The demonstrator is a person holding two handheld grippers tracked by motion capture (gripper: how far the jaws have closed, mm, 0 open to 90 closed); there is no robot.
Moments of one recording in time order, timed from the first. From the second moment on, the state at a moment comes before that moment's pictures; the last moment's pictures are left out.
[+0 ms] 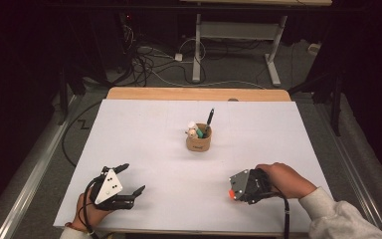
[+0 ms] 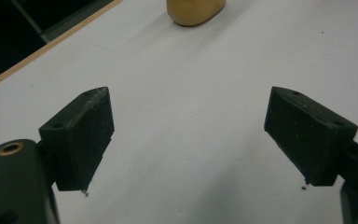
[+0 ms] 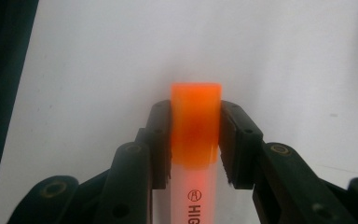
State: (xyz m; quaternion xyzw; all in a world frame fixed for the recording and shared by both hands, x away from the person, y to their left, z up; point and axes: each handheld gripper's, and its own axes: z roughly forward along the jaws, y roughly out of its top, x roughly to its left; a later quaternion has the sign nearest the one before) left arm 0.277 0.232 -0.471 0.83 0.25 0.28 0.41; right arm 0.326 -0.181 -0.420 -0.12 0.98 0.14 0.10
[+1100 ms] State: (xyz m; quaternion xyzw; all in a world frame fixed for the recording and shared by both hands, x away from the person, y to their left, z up) left arm 0.278 0.232 -0.471 0.83 0.26 0.29 0.41; right arm 0.356 -0.220 -0.395 0.13 0.83 0.49 0.22
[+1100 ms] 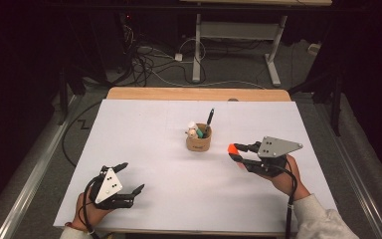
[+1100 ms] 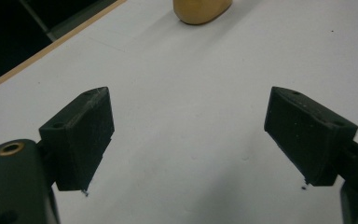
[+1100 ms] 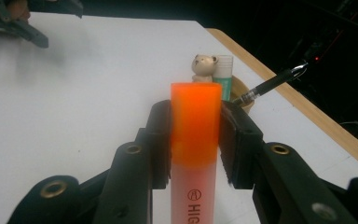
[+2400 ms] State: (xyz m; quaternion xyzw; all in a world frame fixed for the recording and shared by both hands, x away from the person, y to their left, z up) left arm 0.279 0.233 -0.472 0.83 0.26 0.28 0.41; right arm 0.411 -0.156 -0.380 0.19 0.76 0.57 0.24
